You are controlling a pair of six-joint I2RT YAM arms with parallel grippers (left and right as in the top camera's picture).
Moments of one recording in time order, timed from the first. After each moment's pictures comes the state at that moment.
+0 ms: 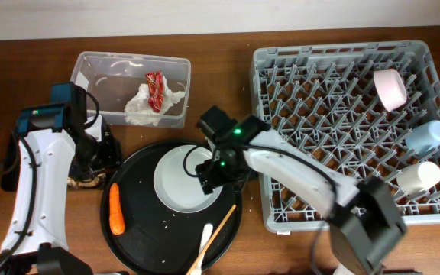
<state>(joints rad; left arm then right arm) 0.13 1.56 1.39 -1.38 0.07 -0.12 0.72 1.87 1.45 -1.06 -0.26 0.41</state>
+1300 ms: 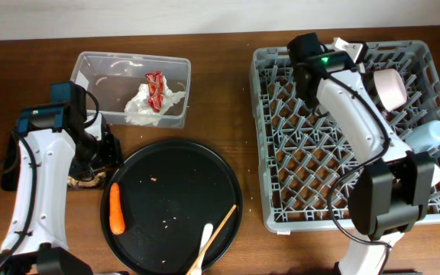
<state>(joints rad) 0.13 1.56 1.39 -1.37 0.07 -0.12 0.21 1.96 1.74 -1.16 0.99 0.55</state>
